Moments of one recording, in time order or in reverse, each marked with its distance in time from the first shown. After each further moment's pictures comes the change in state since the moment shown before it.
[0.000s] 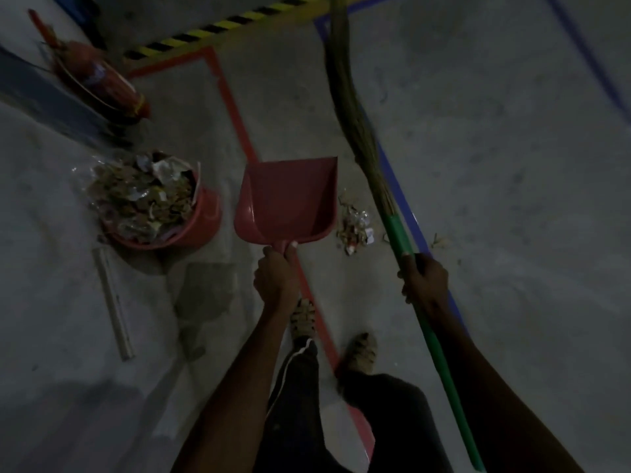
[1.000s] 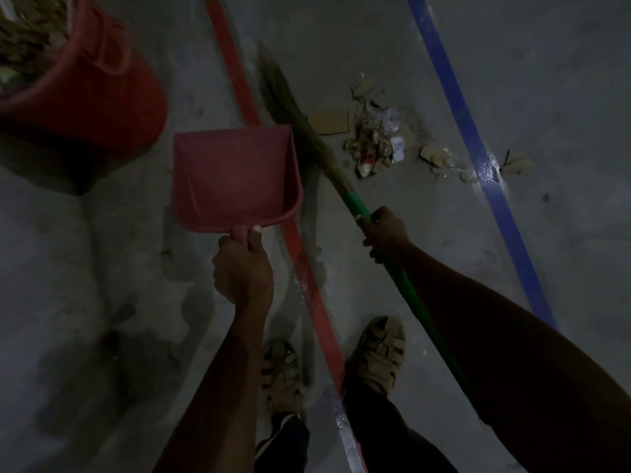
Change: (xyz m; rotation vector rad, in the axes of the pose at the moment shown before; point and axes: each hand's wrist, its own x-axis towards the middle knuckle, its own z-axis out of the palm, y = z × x) left_hand 0.026 -0.217 0.346 -0.108 0.276 -0.251; right_hand 0.155 0.327 0.270 -0.146 -0.413 0.186
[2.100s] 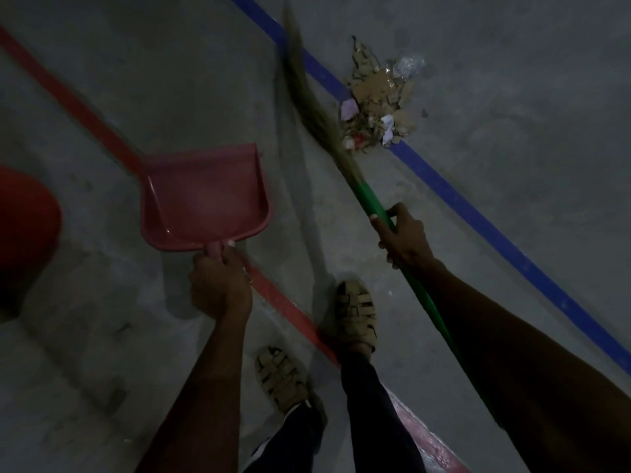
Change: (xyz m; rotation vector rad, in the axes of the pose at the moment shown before) left_hand -0.079 0.053 0.026 0.181 -0.120 0.262; right_hand -0.103 0.161 -0.098 0.306 0.355 0.025
